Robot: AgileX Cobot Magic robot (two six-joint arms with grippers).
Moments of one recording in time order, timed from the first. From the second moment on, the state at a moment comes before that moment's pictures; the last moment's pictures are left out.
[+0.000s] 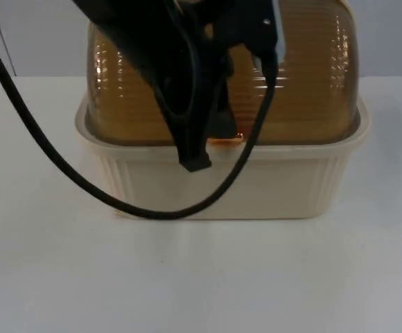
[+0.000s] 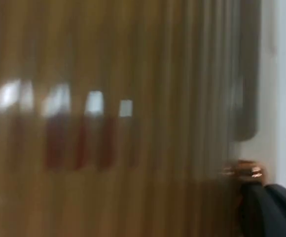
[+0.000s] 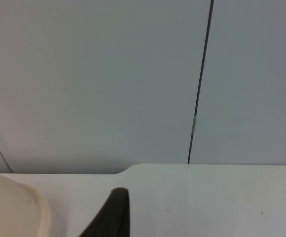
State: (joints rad) right arm -0.08 1.24 -1.28 0.14 0.53 -0.17; left arm -0.61 1.83 -1.25 -0.31 0.56 1.19
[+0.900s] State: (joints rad) right arm -0.08 1.24 -1.28 0.14 0.53 -0.17; left arm -0.54 1.48 -1.24 -0.32 0.25 0.88
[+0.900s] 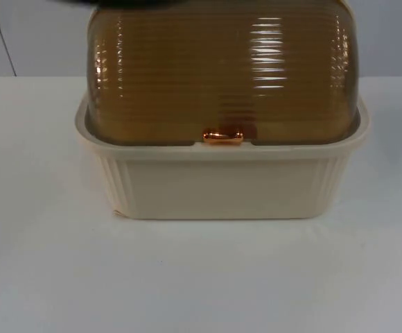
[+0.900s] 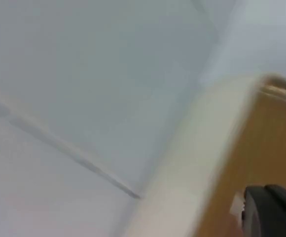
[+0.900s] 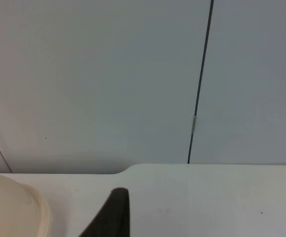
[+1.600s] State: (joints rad) right arm -0.08 1.24 -1.28 0.16 0.53 -0.17; left arm 0.04 1.34 -1.23 -0.31 0.24 0.24
